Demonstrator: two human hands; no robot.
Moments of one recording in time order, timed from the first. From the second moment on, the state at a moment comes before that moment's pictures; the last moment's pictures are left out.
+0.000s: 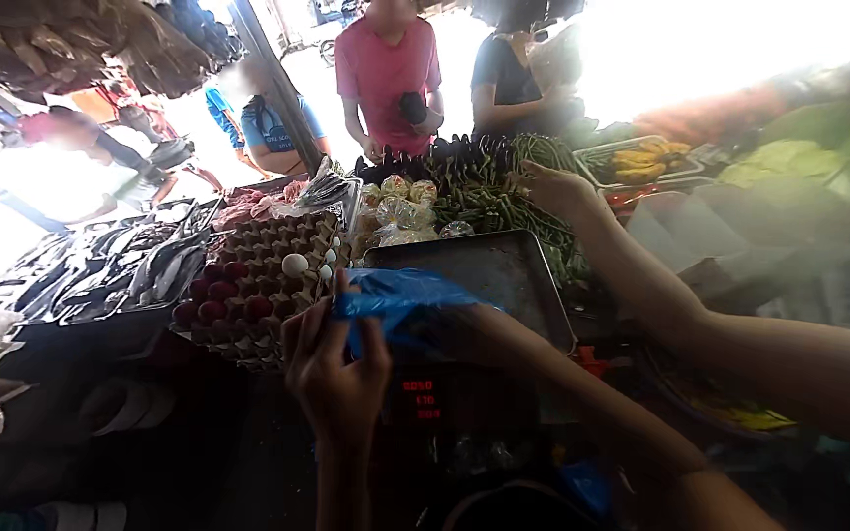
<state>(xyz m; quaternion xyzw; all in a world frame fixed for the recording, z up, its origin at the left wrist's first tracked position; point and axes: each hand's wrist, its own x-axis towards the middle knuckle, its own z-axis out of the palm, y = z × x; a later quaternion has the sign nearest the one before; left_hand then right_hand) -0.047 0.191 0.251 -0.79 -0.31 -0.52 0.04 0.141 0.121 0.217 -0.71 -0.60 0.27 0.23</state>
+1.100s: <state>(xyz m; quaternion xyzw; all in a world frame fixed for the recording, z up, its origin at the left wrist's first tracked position) 0.017 0.292 0.425 -0.79 -0.36 -0.22 -0.44 0.179 0.074 0.131 -0.74 -0.57 0.10 0.35</state>
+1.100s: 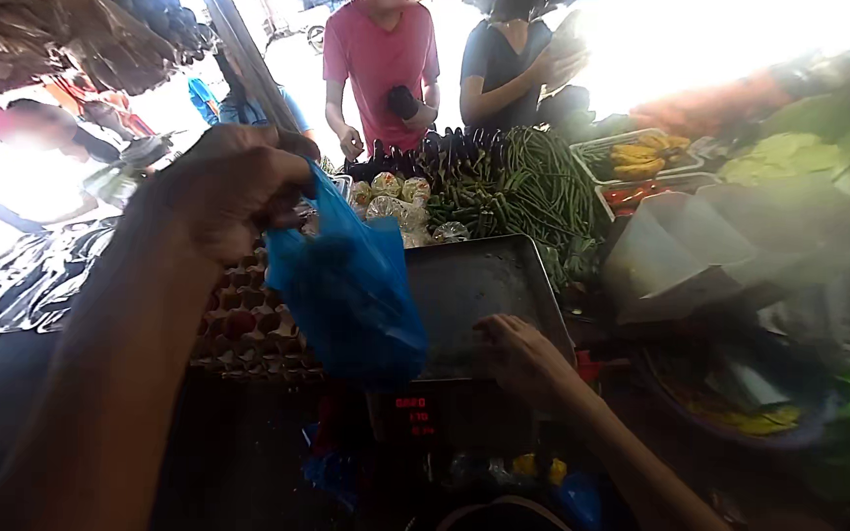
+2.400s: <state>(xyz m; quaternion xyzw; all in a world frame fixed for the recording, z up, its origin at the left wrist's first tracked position) -0.006 0.327 0.390 -0.72 -0.29 -0.35 -0.52 0.171 0.079 0.105 -0.76 -0.59 -0.03 0.28</state>
